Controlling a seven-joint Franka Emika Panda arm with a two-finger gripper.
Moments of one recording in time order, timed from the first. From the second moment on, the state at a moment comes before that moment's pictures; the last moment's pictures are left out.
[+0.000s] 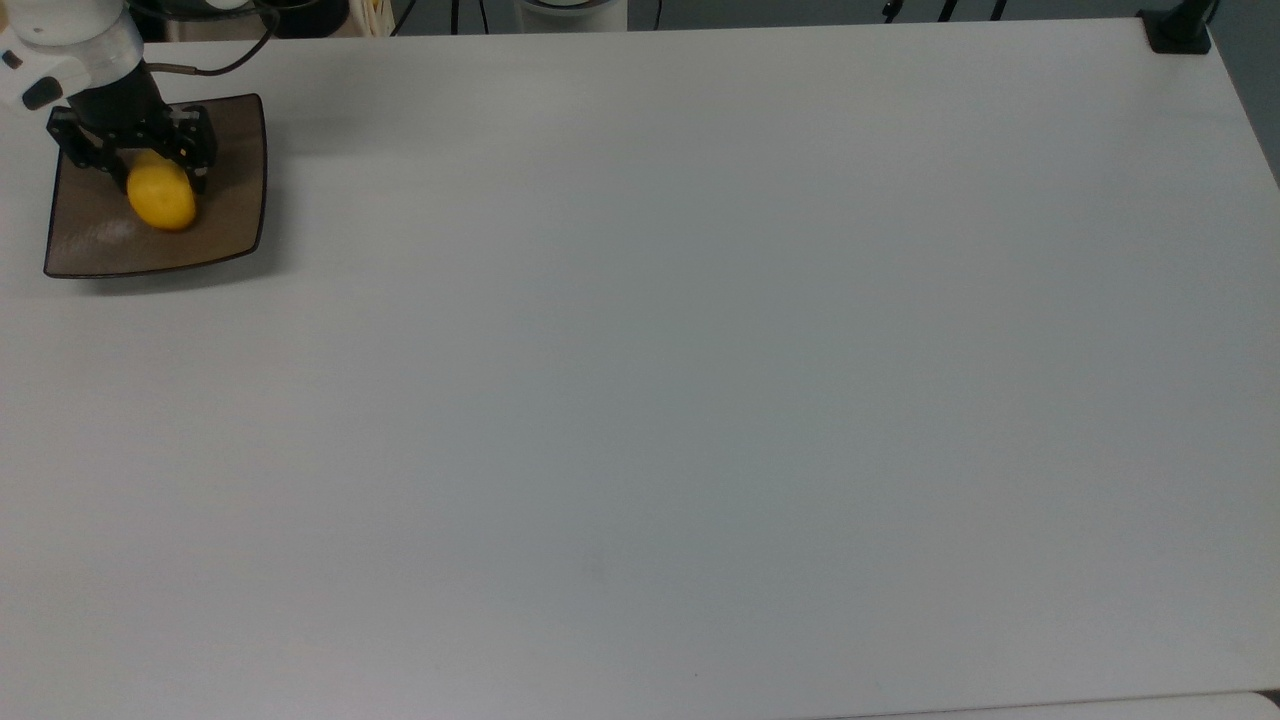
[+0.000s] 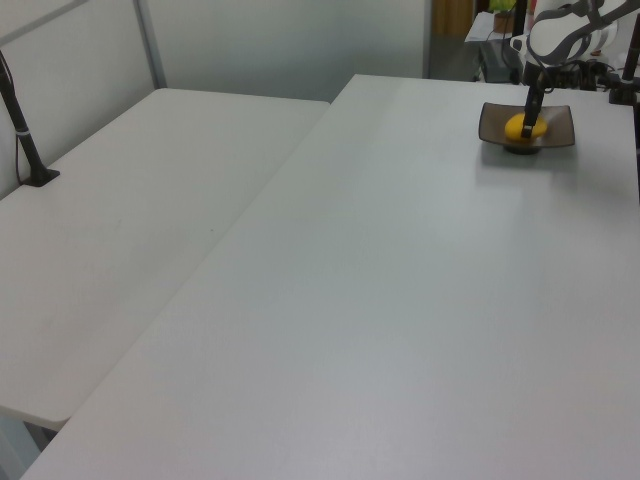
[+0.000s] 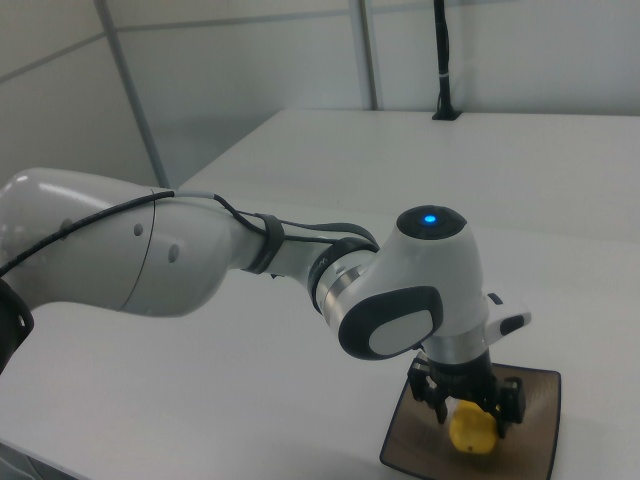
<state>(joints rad) -0.52 0.31 -0.06 -1.92 0.03 2.35 -0.74</state>
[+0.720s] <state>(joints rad) -0.44 0.10 -0.06 -1.80 0.03 1.96 -0.50</state>
